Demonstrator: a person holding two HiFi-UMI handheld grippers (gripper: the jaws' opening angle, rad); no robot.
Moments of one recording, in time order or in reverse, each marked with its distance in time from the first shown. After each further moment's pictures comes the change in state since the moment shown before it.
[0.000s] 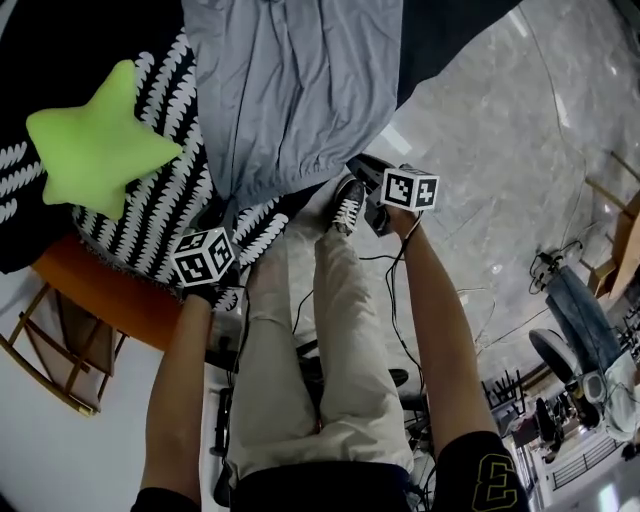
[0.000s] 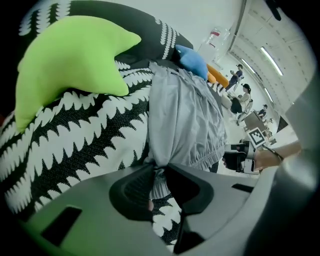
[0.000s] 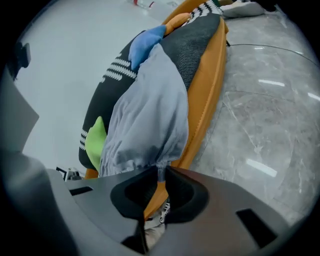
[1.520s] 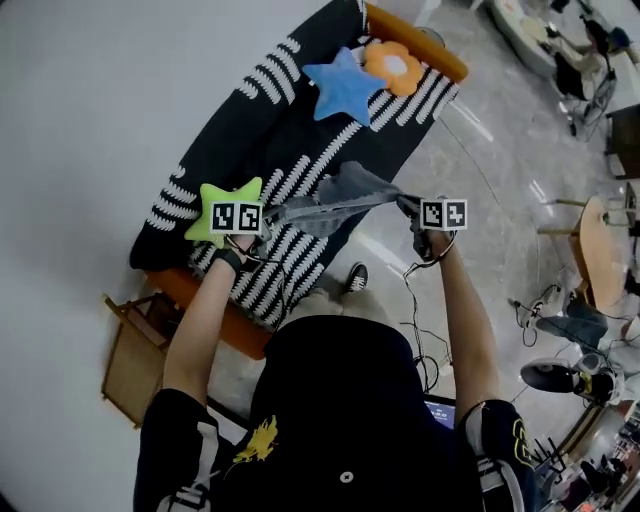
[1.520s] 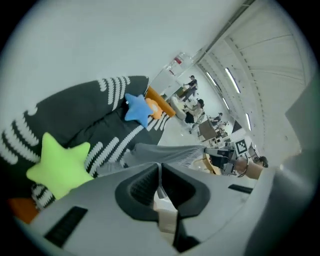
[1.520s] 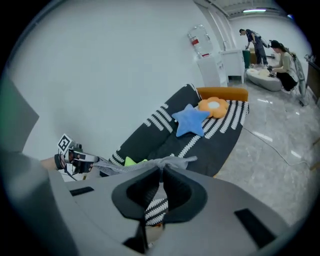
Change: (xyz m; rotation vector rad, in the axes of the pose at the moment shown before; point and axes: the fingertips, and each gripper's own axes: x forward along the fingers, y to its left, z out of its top) left arm -0.438 -0.200 0.282 0.151 0.014 -0.419; right arm -0.404 0.396 0.192 -0.294 -0.159 -0.202
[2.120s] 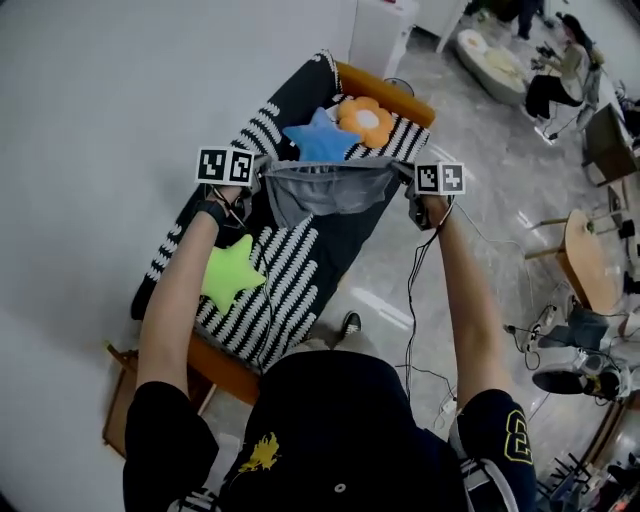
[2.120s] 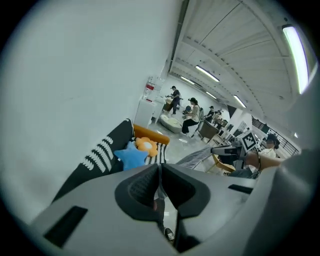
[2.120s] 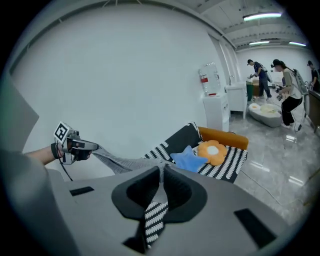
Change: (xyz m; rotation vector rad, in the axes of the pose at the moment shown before) left arm -0.071 -0.118 0.231 0.392 -0.205 0.097; right arm -0.095 0.031 0.199 -0.138 -0.255 -0.047
